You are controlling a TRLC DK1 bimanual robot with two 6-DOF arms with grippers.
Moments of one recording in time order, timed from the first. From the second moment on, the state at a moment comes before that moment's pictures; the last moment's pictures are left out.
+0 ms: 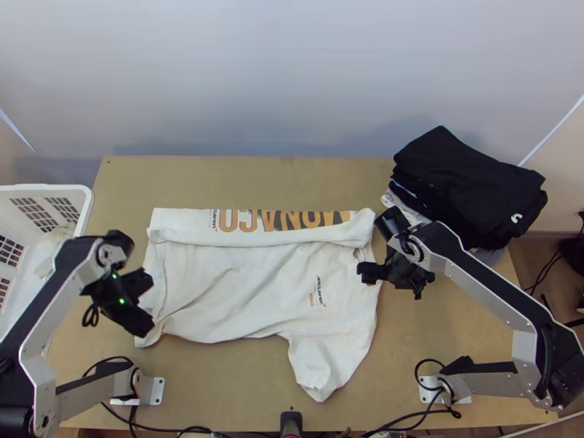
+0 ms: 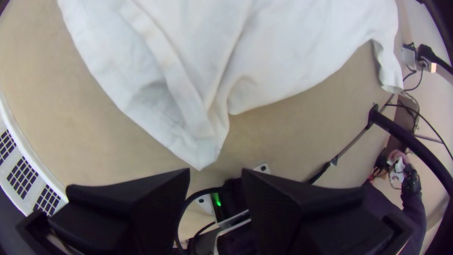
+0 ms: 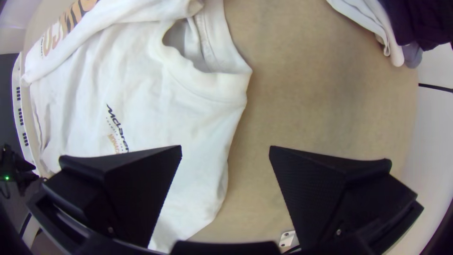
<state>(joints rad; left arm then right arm) 0.05 1.26 0.90 -1.47 0.02 0.54 0.50 1.46 1.08 -1.08 -0.04 0.59</state>
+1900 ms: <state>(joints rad) 0.05 1.24 0.77 -1.25 -0.01 0.55 0.91 1.28 0.69 -0.87 -0.21 0.76</state>
